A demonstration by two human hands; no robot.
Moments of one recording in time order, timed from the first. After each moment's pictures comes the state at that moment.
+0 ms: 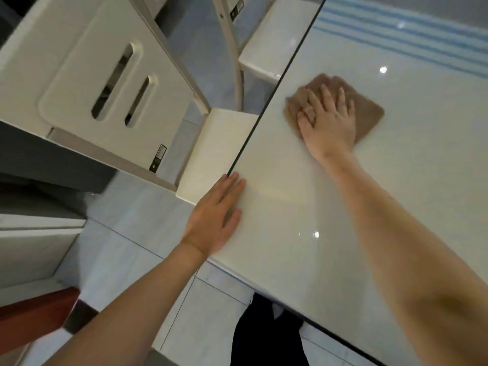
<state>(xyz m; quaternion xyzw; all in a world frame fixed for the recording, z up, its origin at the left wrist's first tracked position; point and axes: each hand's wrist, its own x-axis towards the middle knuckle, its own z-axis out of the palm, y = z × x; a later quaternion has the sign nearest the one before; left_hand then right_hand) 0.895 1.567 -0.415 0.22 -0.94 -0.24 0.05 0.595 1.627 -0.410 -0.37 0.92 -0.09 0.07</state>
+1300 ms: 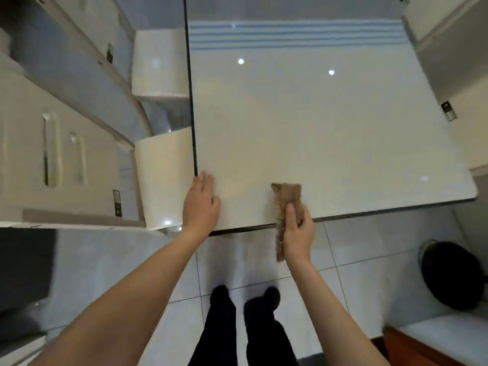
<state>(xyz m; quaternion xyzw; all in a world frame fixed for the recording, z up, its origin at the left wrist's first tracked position) 0.909 1.554 -0.372 0.15 -0.94 -0.29 -0.07 0.926 1.760 -0.326 0.23 0.78 -0.59 0.02</state>
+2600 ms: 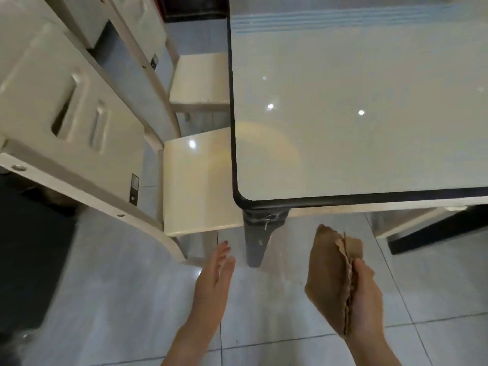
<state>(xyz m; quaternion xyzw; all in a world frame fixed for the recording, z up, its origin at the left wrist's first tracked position) 1.085 1.548 -0.547 0.26 -0.74 -0.62 -0.02 1.035 1.769 -0.505 0.36 0.61 -0.70 0.07</state>
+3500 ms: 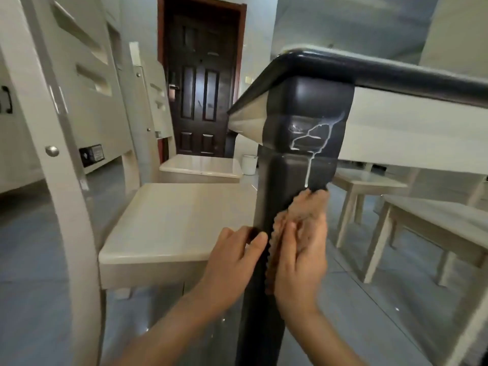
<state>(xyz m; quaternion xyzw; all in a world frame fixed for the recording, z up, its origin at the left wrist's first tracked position) 0.952 1.512 -0.757 -0.11 -0.85 -0.45 0.26 0.945 1.626 -0.747 -0.18 0.64 -0.63 -0.39</state>
